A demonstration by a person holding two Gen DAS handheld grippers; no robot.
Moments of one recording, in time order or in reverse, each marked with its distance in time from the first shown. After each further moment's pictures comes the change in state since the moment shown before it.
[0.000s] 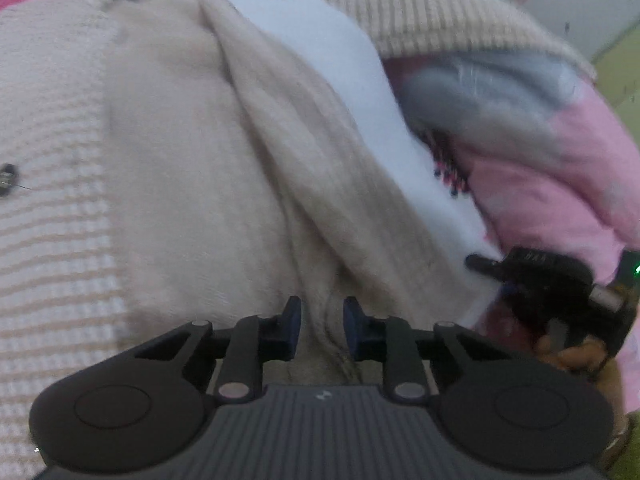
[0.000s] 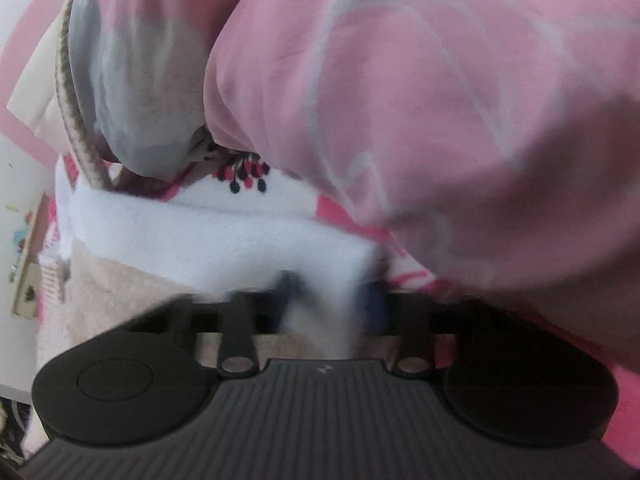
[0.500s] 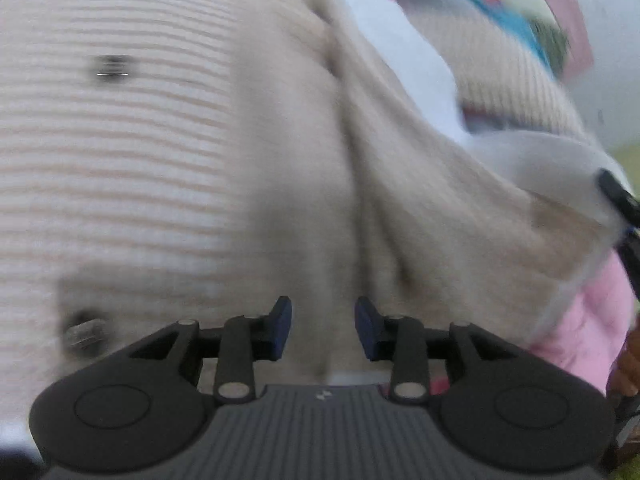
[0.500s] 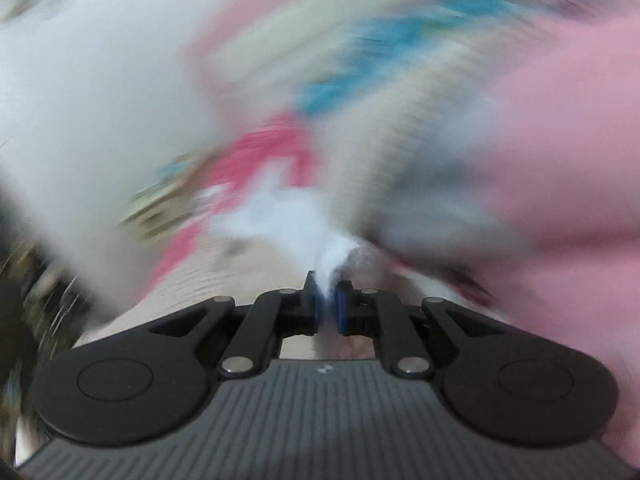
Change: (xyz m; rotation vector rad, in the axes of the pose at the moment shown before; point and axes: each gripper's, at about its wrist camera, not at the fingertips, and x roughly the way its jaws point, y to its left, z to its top) left arm -0.088 0.081 -0.060 -0.405 -0.091 -0.083; right arm -0.119 0.119 0.050 -0.577 -0.093 0.502
